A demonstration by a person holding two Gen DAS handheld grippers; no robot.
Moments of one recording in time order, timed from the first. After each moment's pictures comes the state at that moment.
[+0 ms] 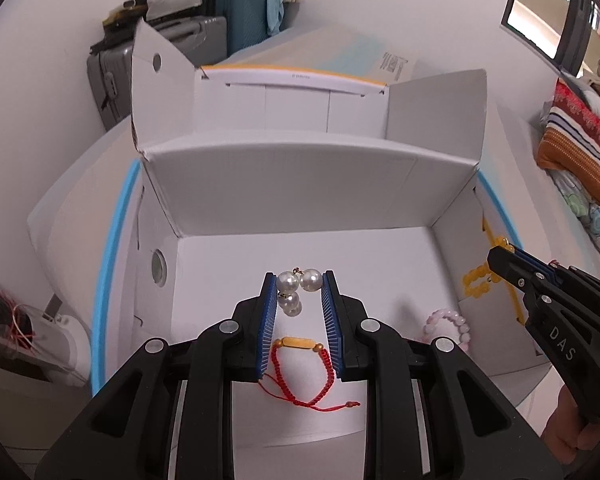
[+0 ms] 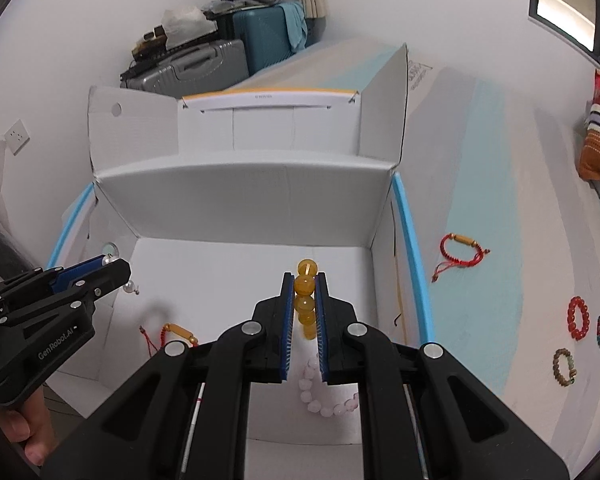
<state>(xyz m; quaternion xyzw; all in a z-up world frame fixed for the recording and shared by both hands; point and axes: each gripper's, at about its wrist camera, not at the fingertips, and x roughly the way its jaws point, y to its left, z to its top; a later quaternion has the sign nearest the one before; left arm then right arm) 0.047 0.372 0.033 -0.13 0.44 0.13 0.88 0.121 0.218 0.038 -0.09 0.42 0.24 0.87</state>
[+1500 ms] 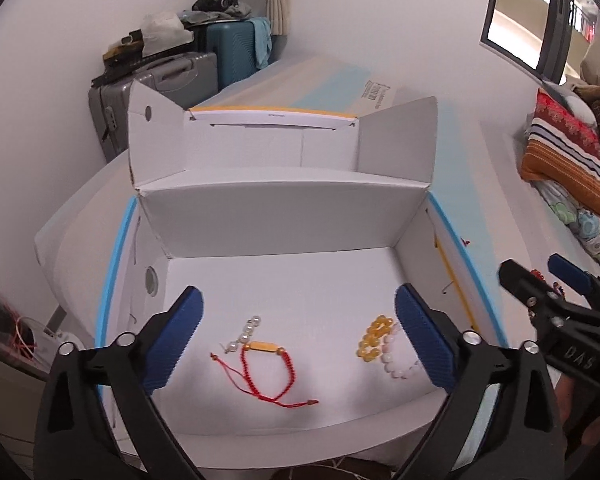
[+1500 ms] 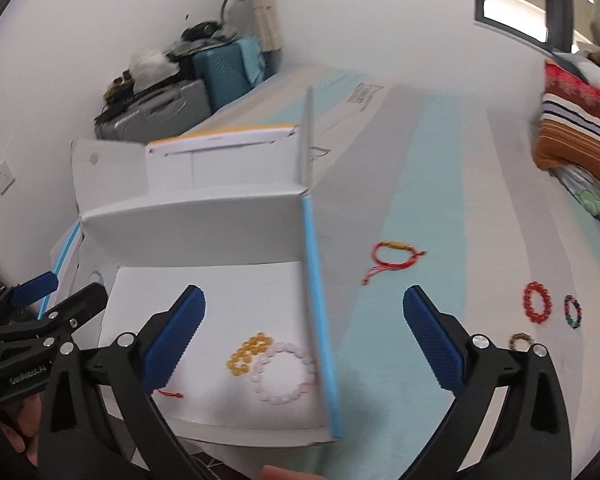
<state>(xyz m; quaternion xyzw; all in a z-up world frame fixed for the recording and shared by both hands) 0.030 0.324 0.075 -0.11 0.39 0.13 0.90 0.109 0.136 0.081 -0.05 0.37 0.18 0.91</state>
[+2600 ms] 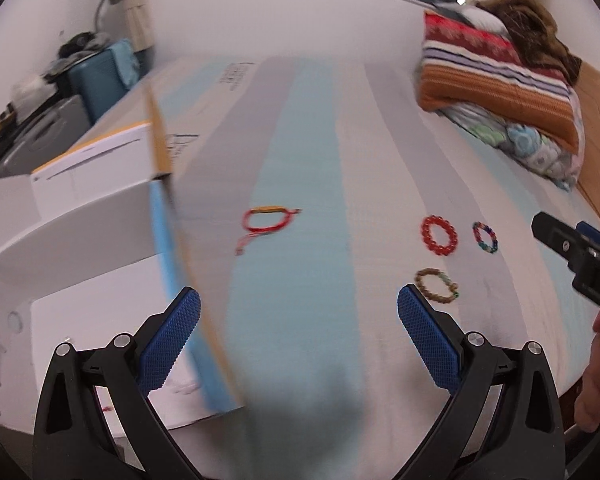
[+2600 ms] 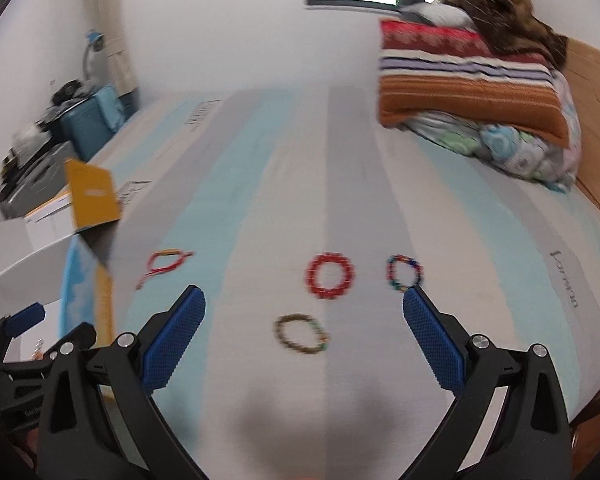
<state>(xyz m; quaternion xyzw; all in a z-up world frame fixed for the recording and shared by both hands) 0.118 0.071 0.056 -0.01 0.42 -0.01 0.91 0.134 -0.151 0.083 0.02 0.37 -0.01 0.93</state>
